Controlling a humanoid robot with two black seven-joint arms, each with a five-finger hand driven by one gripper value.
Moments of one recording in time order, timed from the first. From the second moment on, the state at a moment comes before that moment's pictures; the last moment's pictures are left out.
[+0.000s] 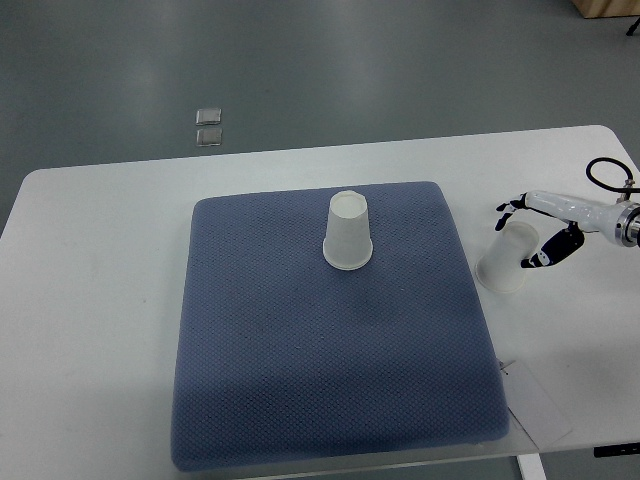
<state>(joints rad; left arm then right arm) -0.01 0.00 -0.05 -0.17 0.05 0.10 -0.04 0.86 -0.79 0.10 1.07 -1.23 0.00 0.27</state>
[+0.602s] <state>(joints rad) -0.01 0.00 -0.05 -0.17 0.05 0.10 -0.04 0.87 -0.78 0.09 1.05 -1.23 0.00 0.27</state>
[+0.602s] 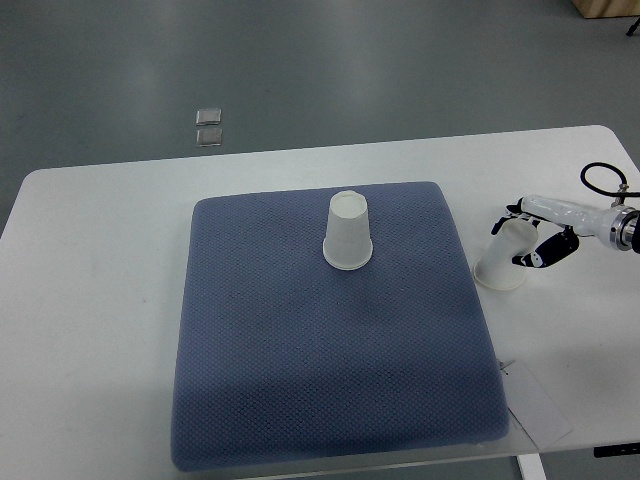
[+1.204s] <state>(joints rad) -0.01 0.00 -0.05 -0.17 0.05 0.10 -0.04 1.23 -0.83 0.25 1.29 -1.19 0.20 0.28</state>
